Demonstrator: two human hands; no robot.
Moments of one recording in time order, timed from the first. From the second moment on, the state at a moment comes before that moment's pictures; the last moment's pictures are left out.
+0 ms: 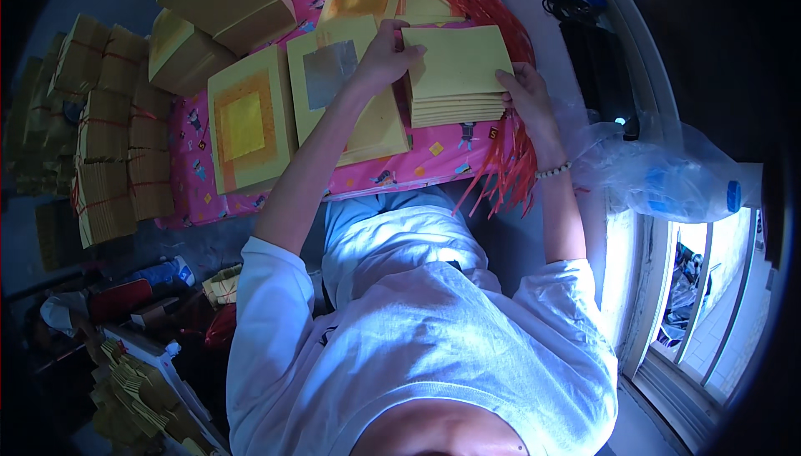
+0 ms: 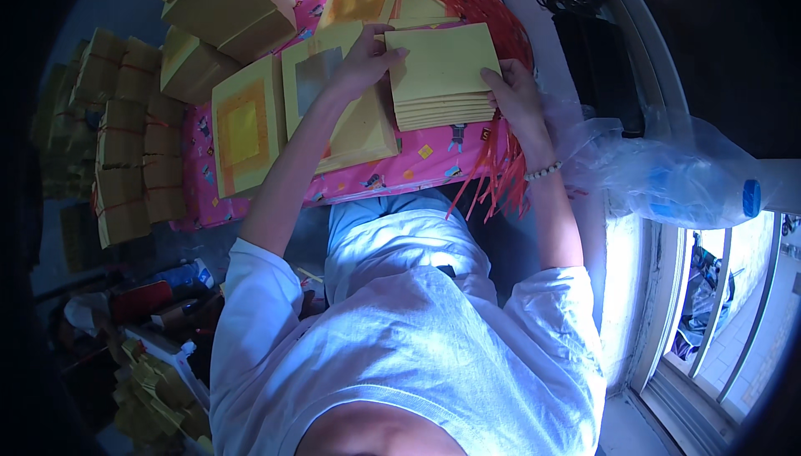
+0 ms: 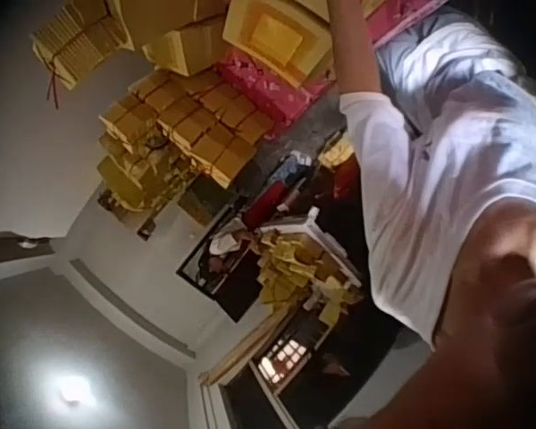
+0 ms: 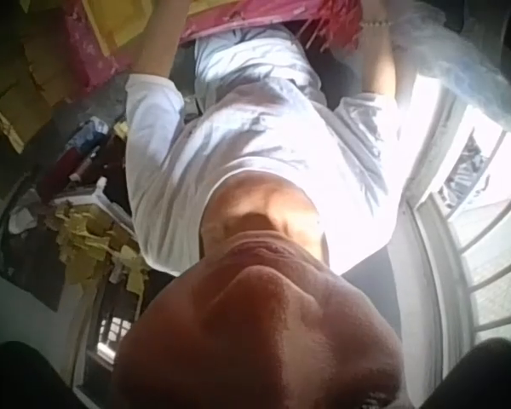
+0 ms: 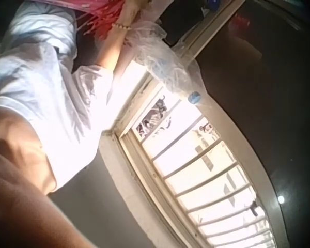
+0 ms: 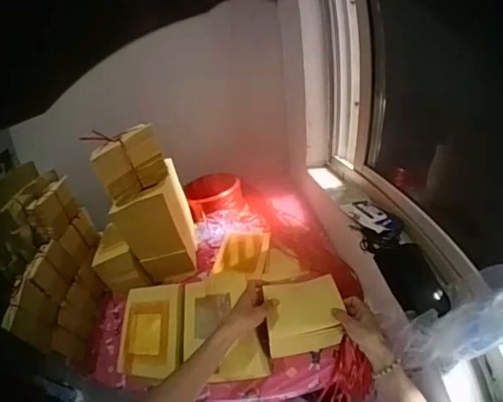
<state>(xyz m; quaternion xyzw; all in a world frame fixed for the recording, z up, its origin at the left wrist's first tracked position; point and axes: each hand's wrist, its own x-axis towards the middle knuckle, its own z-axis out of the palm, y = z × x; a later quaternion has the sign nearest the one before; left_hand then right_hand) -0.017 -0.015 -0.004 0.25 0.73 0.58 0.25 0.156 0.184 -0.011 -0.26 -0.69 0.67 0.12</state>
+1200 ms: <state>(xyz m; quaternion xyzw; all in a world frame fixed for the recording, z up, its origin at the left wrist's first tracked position) 0.019 -0.005 0.005 0.35 0.87 0.34 0.06 0.162 0.183 -0.010 -0.24 -0.89 0.36 0.11</state>
